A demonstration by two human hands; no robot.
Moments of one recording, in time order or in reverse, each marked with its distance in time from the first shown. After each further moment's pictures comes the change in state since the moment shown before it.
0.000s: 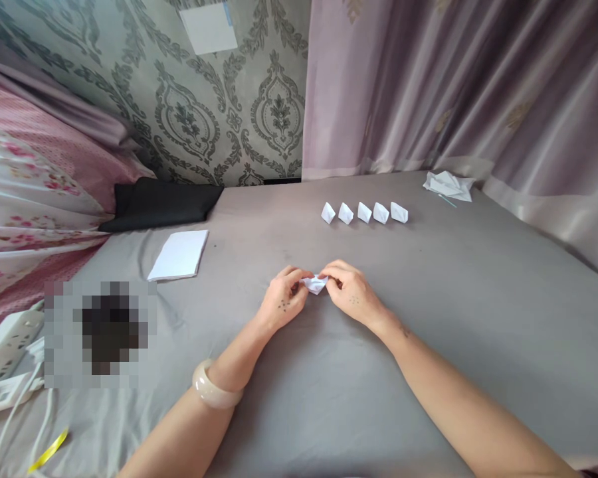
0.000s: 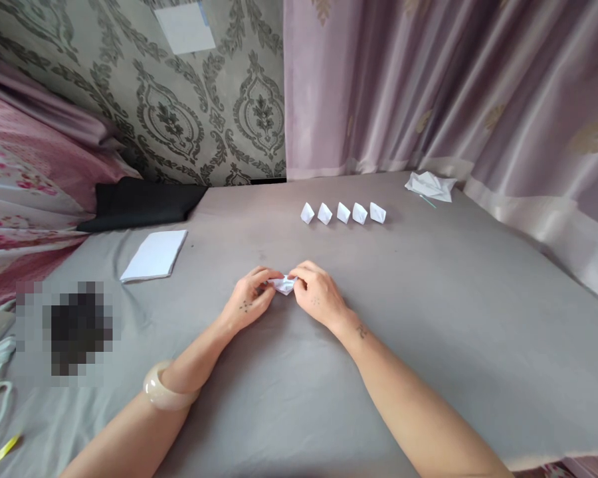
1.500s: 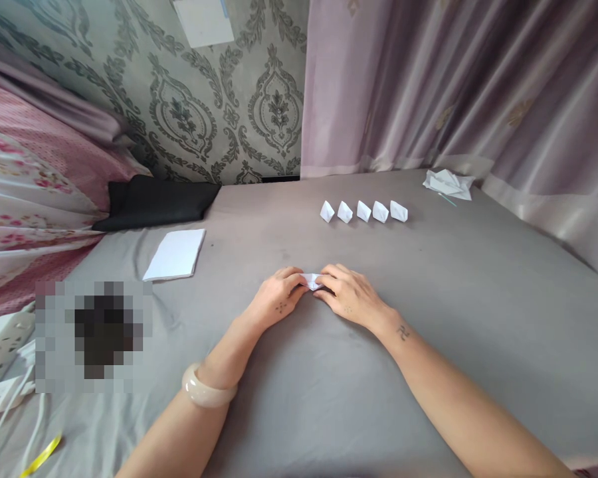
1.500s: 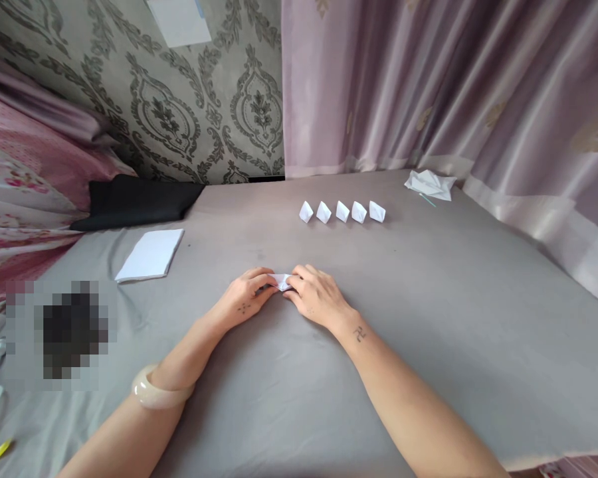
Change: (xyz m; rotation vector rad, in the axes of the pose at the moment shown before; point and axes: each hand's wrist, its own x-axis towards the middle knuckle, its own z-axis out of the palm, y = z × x) left_hand 0.004 -0.023 -0.008 0.278 -0.120 0.212; right_hand -0.001 0.003 -0.007 -0.399 -0.216 -0.207
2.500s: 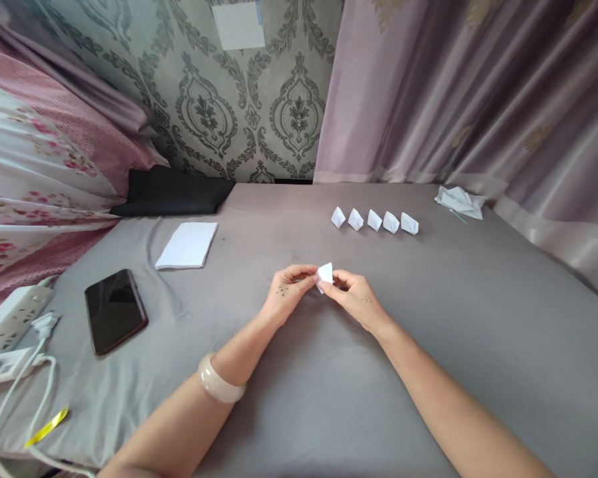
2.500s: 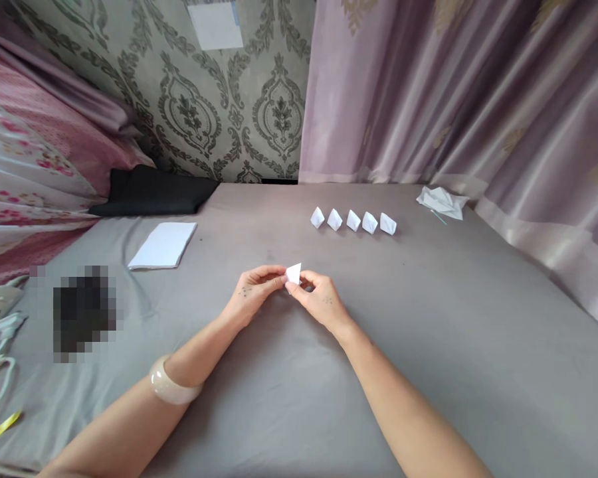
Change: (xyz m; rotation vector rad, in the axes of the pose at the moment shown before) left_hand 0.011 0.026 0.006 -1.075 0.273 -0.579; right_hand 0.011 -0.016 -0.002 0.965 0.072 0.470
